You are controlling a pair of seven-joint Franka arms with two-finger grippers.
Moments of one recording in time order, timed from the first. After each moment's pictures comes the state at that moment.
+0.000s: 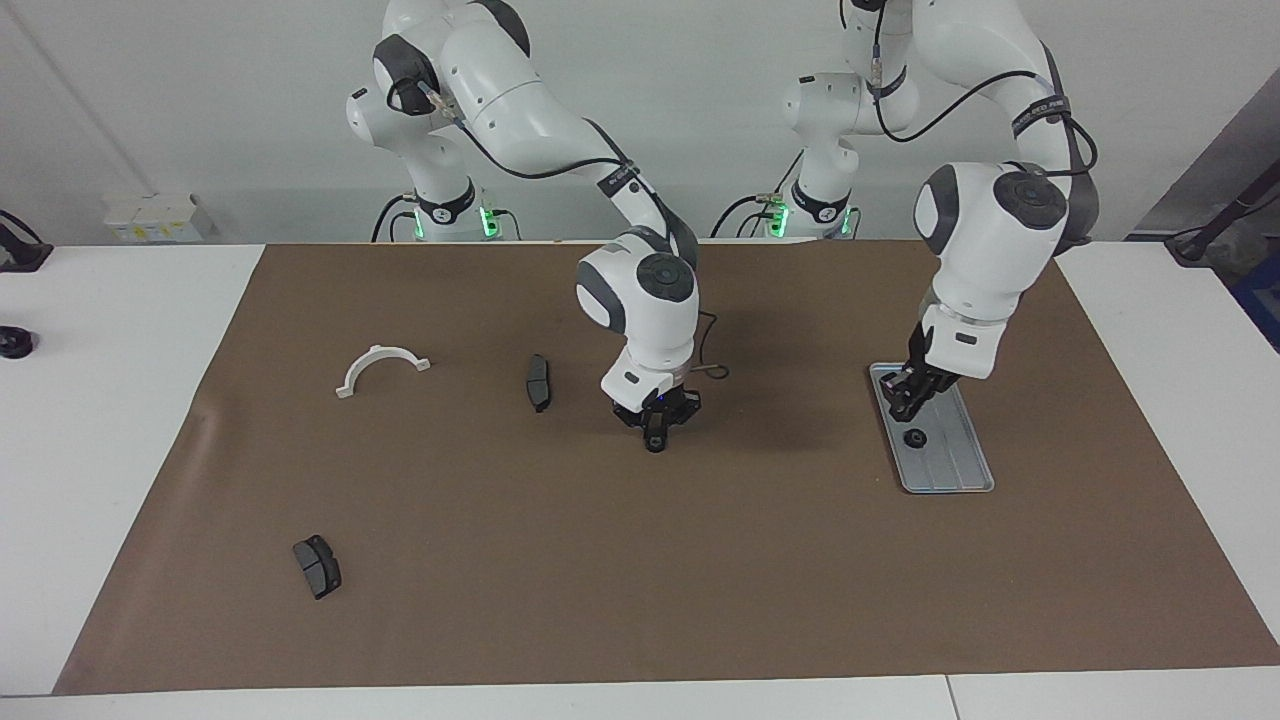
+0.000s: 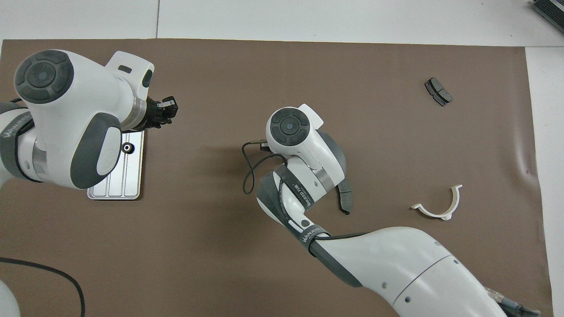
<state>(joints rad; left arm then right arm) -0.22 0.19 -0.07 -1.77 0.01 2.09 -0.64 0.49 0.62 0.08 -1.53 -0.12 2.21 0.65</state>
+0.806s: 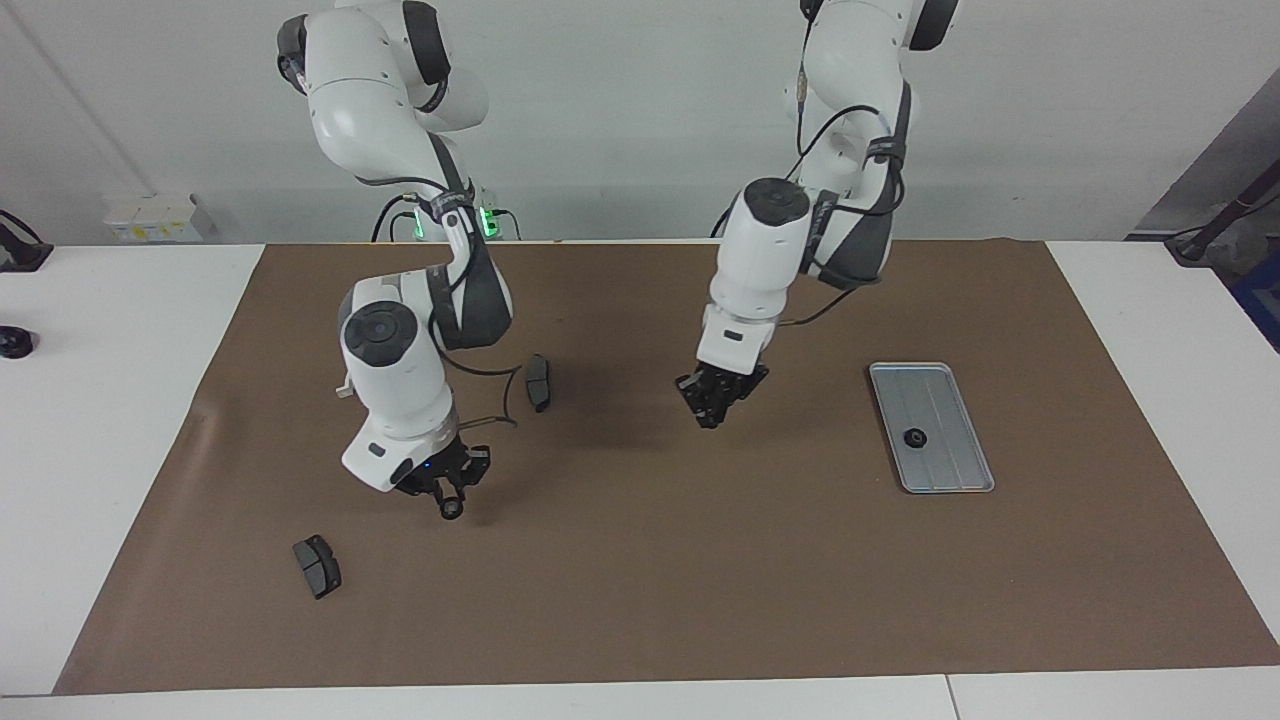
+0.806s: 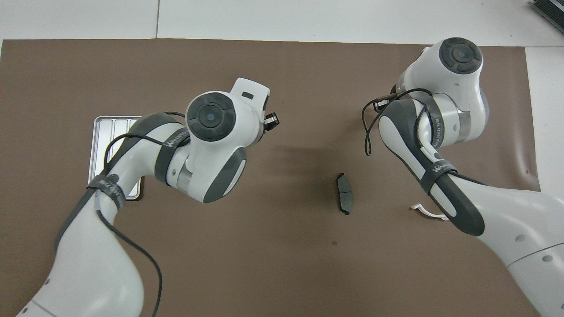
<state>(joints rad) -0.53 0.42 -0.08 -1.65 0.01 2.30 -0.94 0.06 0.55 0.08 -1.52 -0.07 2.12 -0.03</state>
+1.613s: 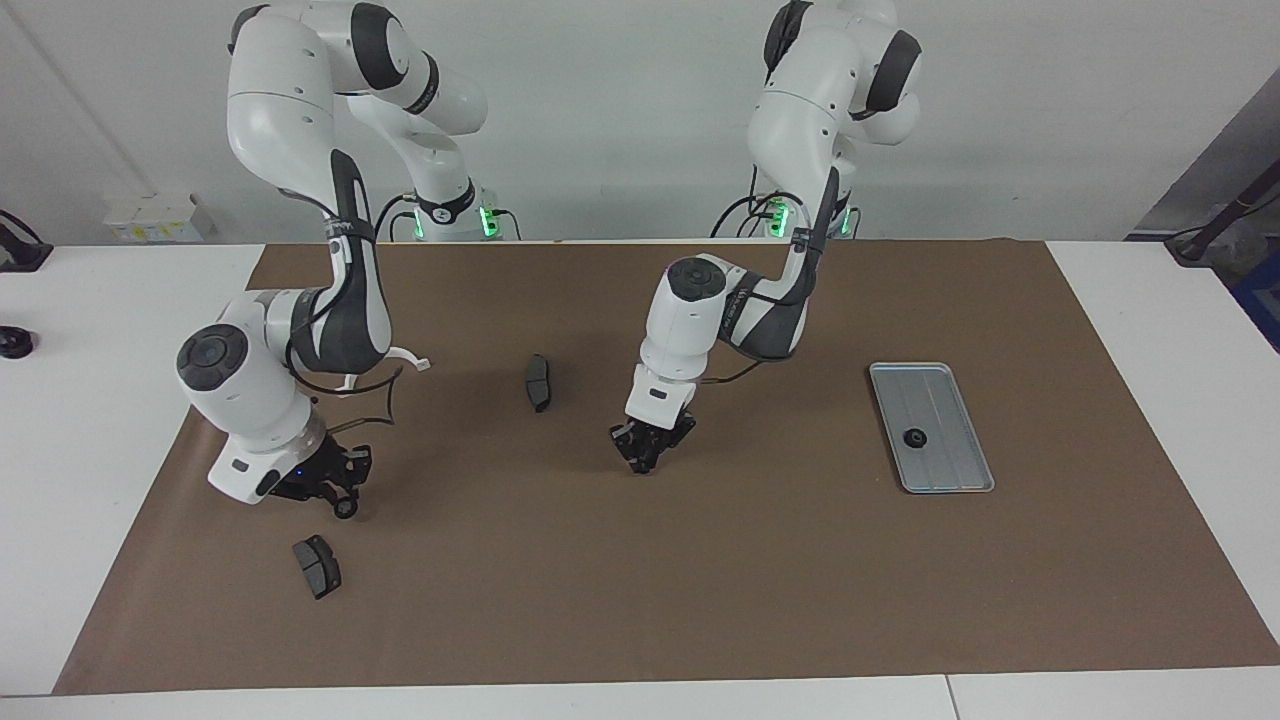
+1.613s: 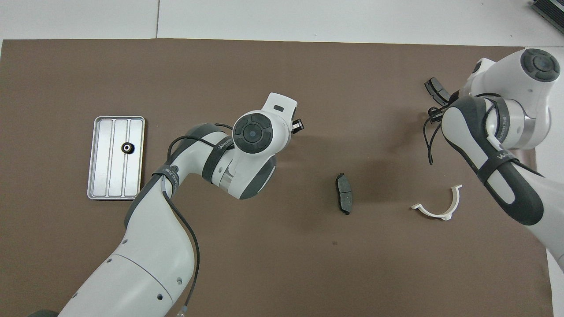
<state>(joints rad) -0.59 0.60 -0.07 -1.61 0.01 2.51 -0.98 -0.14 0.52 0.08 -1.66 -0.05 2.20 -0.34</state>
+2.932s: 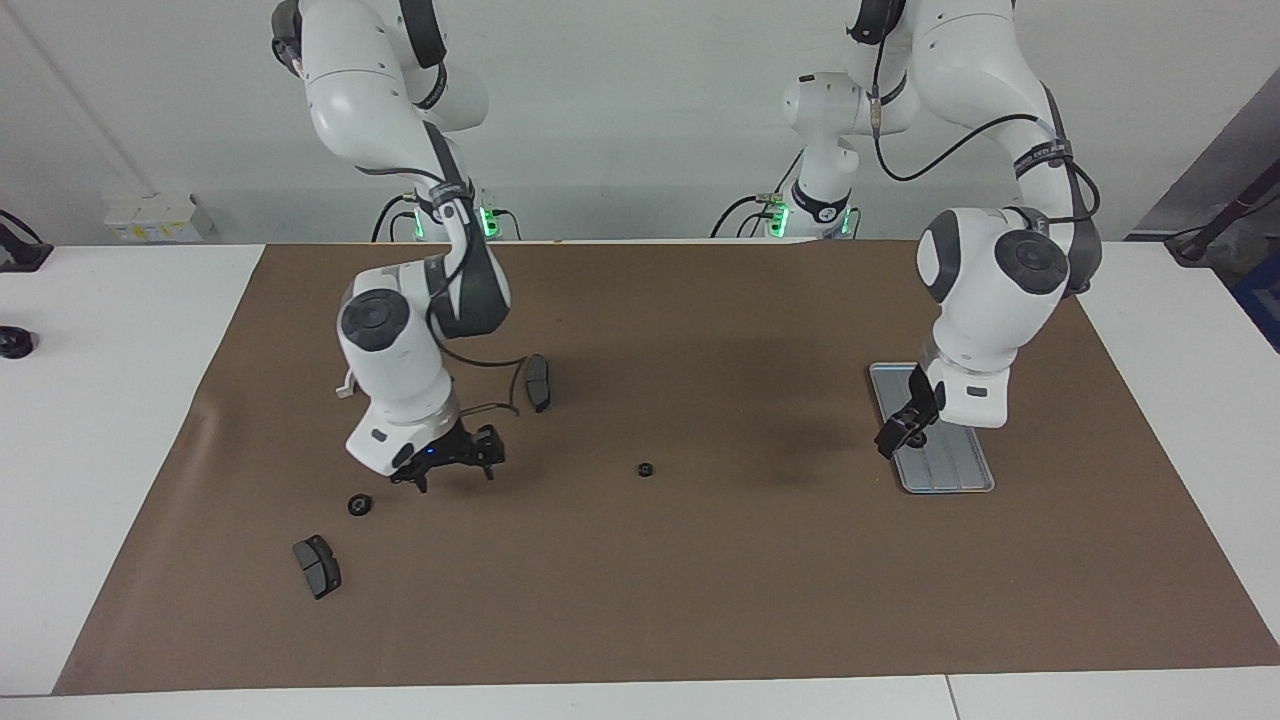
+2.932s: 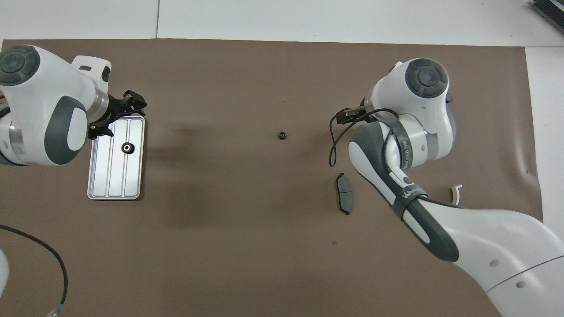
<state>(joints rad) -0.06 0.31 -0.02 -1.79 0.01 2.15 -0.64 0.22 0.48 0.09 -1.63 -0.05 2.22 0.20</state>
